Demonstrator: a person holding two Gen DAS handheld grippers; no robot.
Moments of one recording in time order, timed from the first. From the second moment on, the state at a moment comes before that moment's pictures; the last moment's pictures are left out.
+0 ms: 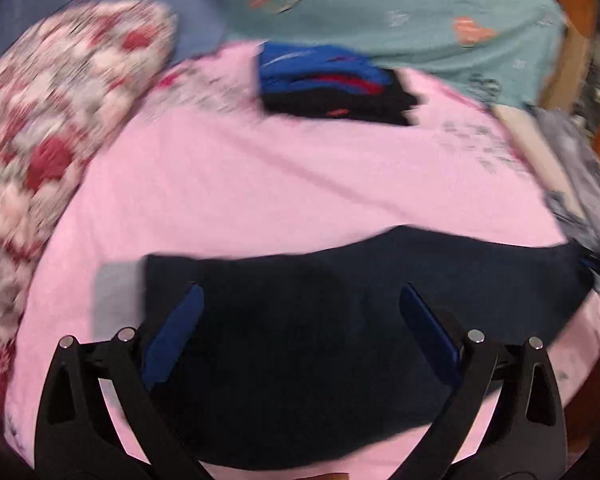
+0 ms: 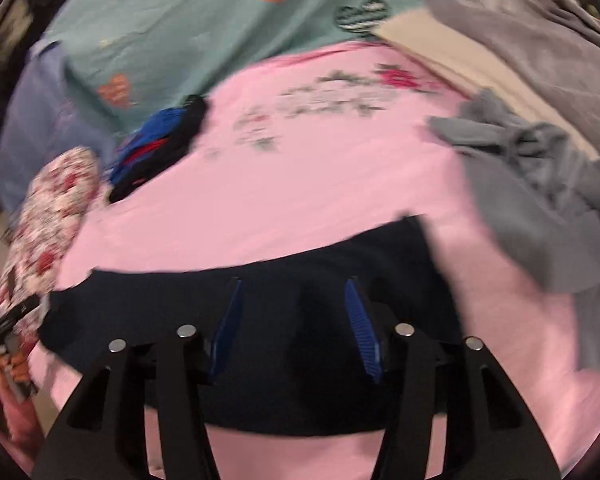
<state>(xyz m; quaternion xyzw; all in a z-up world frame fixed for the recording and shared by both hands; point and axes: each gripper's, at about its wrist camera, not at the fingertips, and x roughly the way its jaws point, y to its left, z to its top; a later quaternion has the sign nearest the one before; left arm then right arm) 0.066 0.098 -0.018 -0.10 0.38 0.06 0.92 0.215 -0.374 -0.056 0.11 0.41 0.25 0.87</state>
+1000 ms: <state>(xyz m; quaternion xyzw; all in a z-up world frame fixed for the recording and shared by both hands) 0.113 -0.042 -0.072 -0.15 0.45 -0.10 0.88 0.155 -0.497 -0.078 0.38 0.41 0.07 0.83</state>
